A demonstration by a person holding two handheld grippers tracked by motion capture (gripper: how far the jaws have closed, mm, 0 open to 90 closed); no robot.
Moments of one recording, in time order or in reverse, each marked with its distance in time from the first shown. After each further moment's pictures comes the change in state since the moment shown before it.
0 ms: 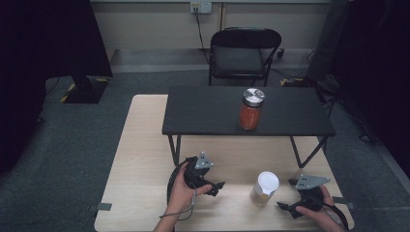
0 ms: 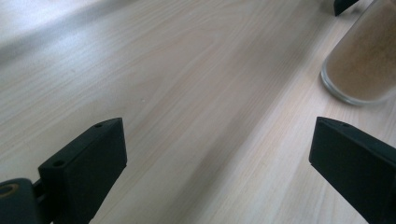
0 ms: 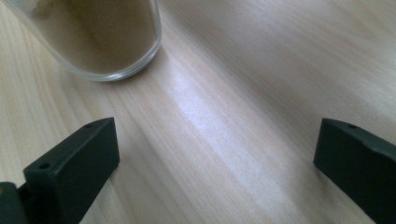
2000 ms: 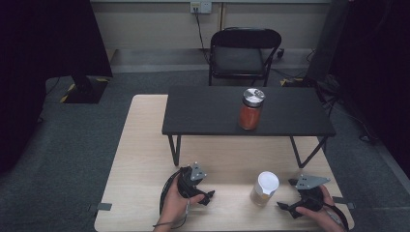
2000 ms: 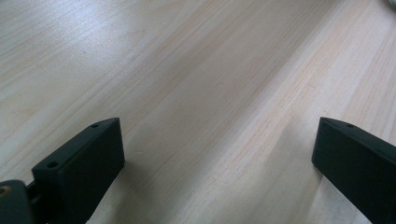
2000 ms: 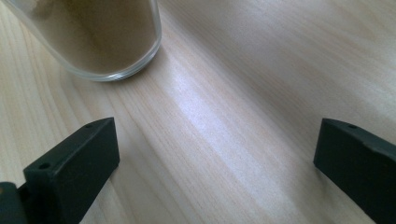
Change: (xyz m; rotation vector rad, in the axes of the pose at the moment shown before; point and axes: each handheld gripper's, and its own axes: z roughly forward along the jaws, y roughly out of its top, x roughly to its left) left arm -0.007 -0.030 0.005 0.083 0.085 0.045; right arm 0.000 0.000 0.000 0.000 0.000 0.000
